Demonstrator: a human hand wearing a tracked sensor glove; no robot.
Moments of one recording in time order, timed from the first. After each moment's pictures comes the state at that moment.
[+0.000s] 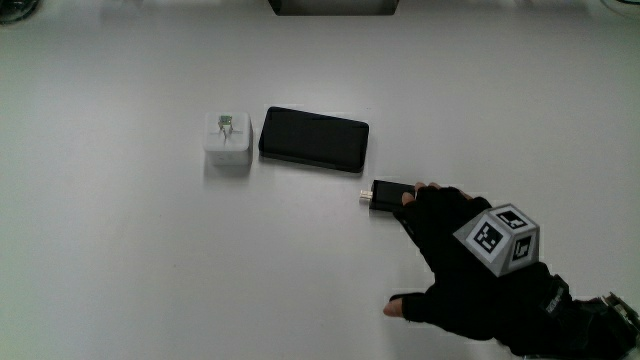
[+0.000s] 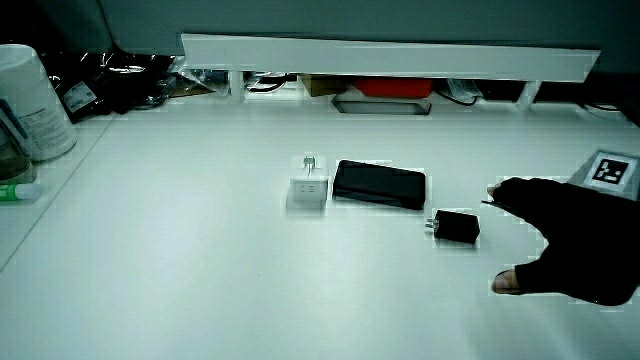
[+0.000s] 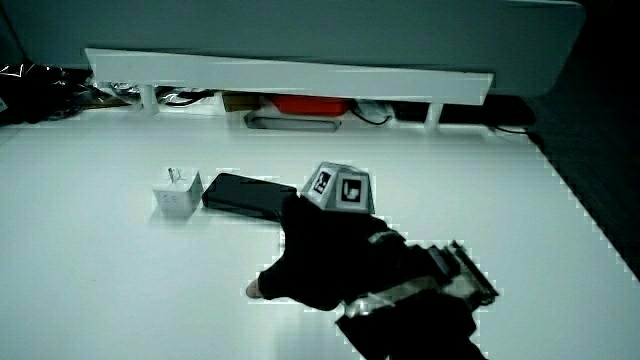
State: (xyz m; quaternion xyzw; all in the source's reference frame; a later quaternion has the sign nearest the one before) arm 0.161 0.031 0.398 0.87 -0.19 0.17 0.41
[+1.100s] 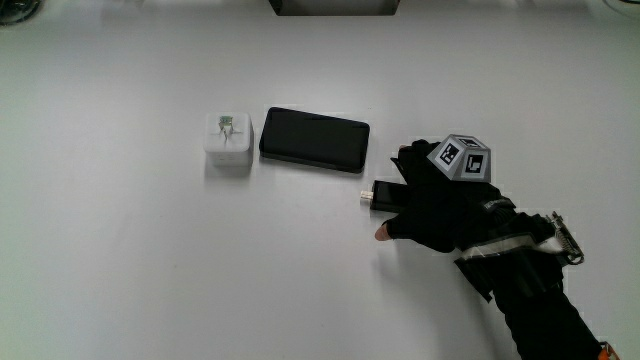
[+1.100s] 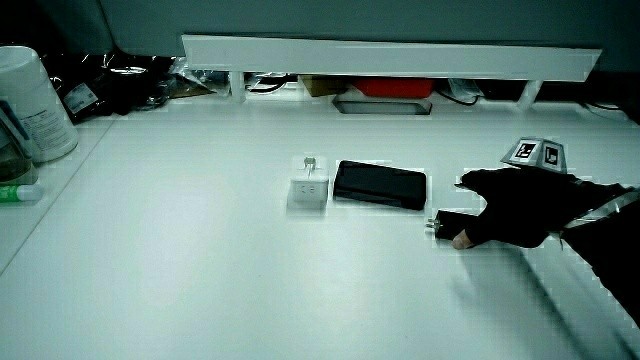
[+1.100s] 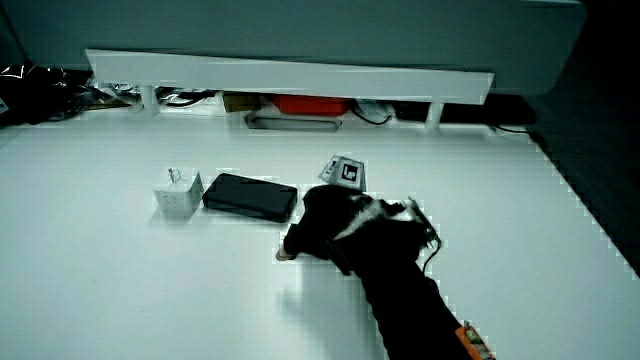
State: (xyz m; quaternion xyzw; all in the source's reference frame) arm 0.160 -0.047 0.510 0.86 -0.08 0.17 0.48
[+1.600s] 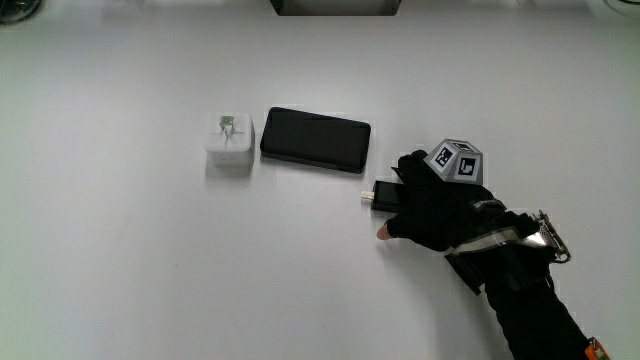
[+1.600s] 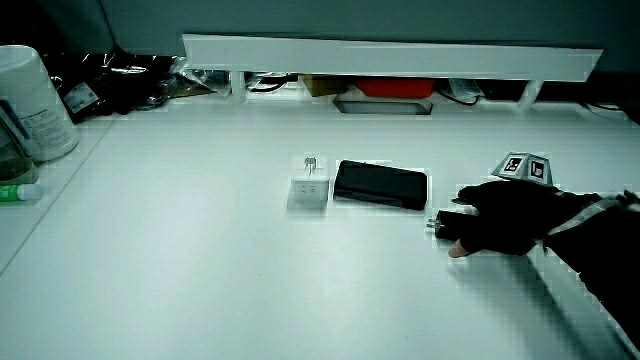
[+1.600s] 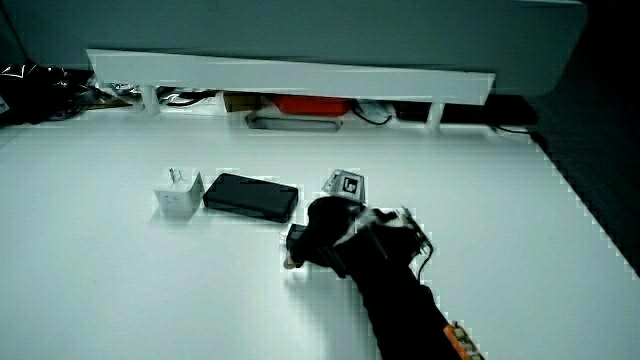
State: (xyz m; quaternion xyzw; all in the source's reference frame) arm 0.162 -0.045 0.542 0.85 -0.06 0.17 0.49
